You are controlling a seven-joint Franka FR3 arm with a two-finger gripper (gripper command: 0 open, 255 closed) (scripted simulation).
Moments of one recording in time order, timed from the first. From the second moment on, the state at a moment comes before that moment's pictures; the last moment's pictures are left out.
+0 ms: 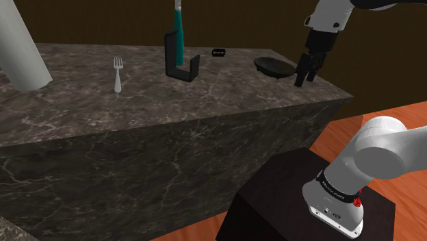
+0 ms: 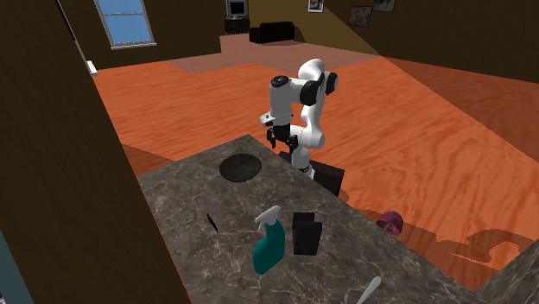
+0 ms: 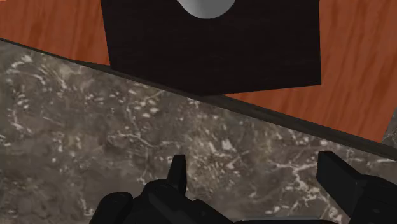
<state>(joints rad) 0.01 -0.82 -0.02 -2.43 0.00 1.50 0.05</state>
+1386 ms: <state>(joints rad) 0.11 -0.28 0.13 -2.02 0.07 1.83 0.11</state>
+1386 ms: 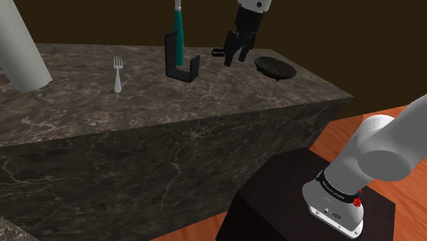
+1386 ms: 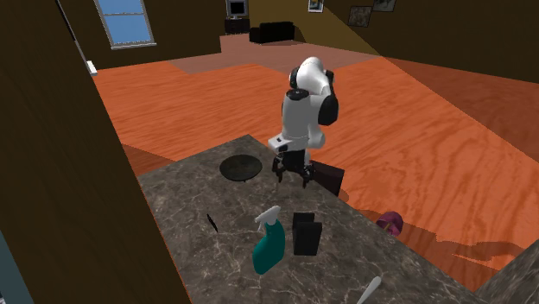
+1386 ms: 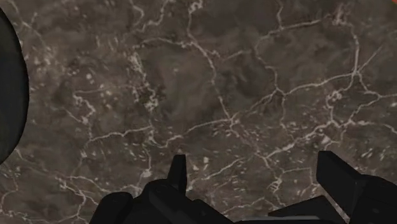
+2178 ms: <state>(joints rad) 0.16 0.01 0.21 -1.69 0.01 1.90 0.16</state>
